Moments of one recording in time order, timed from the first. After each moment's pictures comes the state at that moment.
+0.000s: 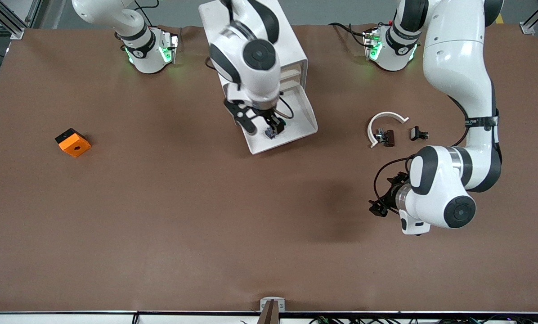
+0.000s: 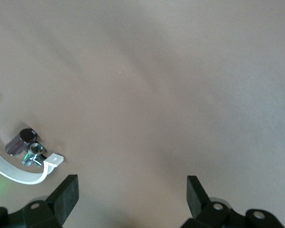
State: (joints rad) left arm -0.41 0.77 0.31 -1.23 -0.38 1.64 -0.87; right arm 0.82 0.37 -0.02 -1.53 0.09 1.83 1.64
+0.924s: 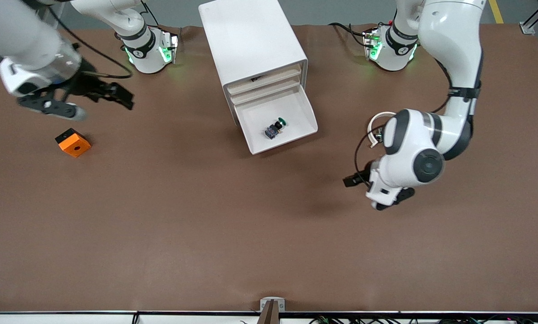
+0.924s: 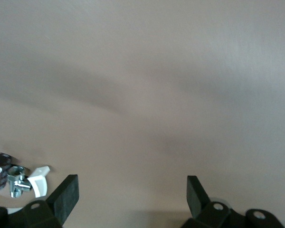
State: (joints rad) left arm -0.50 0.51 0.16 -1.67 -0.29 1.96 -0.57; right arm 0.23 -0.07 -0.03 -1.69 0.08 1.52 0.41
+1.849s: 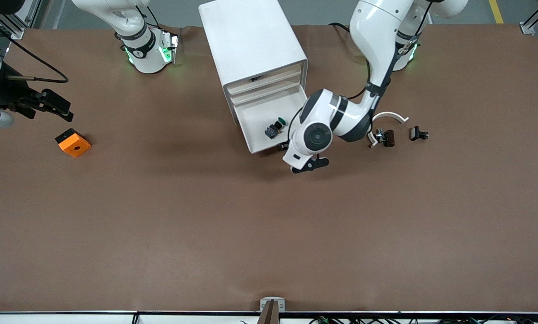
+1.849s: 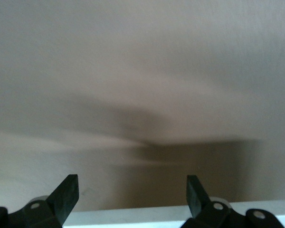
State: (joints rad) left arm -0.81 0.62 0.11 -1.70 -0.41 2.05 -0.70; right arm 0.05 -0.07 -0.02 -1.66 0.01 1.58 0.12
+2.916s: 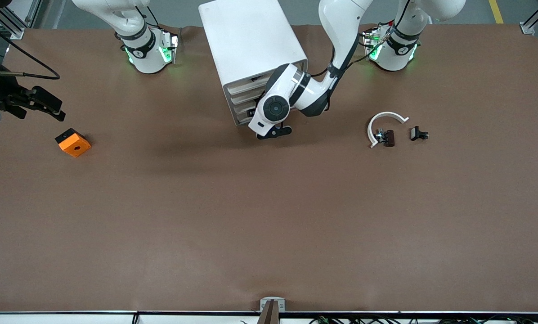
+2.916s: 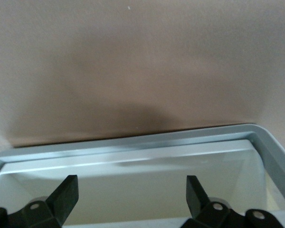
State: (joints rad) left arm -0.99 0.65 0.08 -1.72 -0.62 2.05 -0.76; right arm 0.05 -0.07 -0.02 -1.63 0.01 1.58 0.11
